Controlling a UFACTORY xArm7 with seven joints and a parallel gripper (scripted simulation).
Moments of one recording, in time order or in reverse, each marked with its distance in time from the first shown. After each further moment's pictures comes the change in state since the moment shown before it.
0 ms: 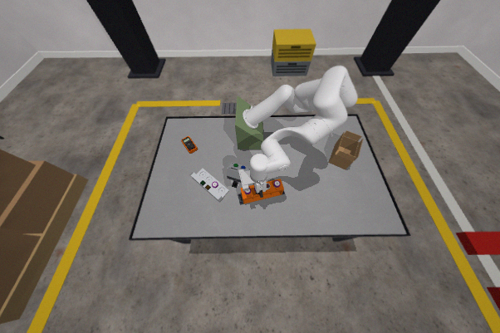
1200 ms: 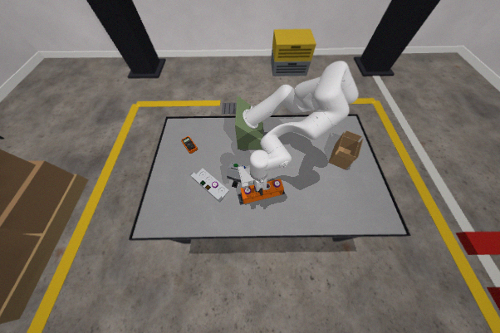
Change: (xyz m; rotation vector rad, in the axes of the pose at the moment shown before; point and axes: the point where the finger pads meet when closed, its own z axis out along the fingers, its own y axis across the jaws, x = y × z) arm 0.001 0.000 -0.028 -0.002 0.001 0.009
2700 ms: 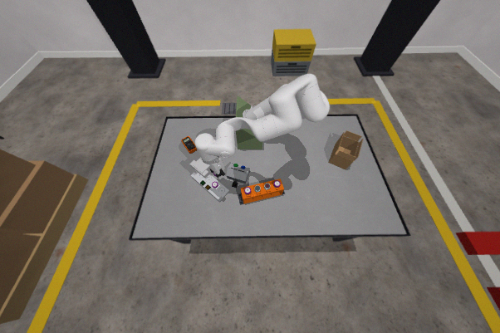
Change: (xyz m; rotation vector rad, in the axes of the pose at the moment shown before) arm 0.187 0.116 -0.011 -0.002 0.002 -0.651
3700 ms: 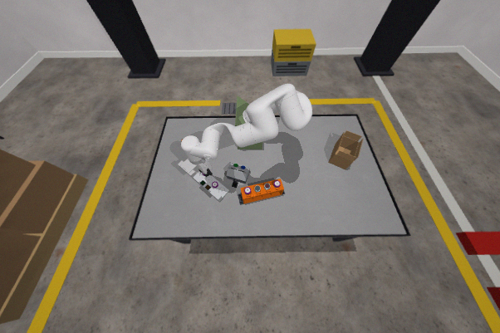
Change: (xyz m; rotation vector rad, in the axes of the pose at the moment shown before) arm 0.027 0.068 0.046 0.002 -0.004 0.001
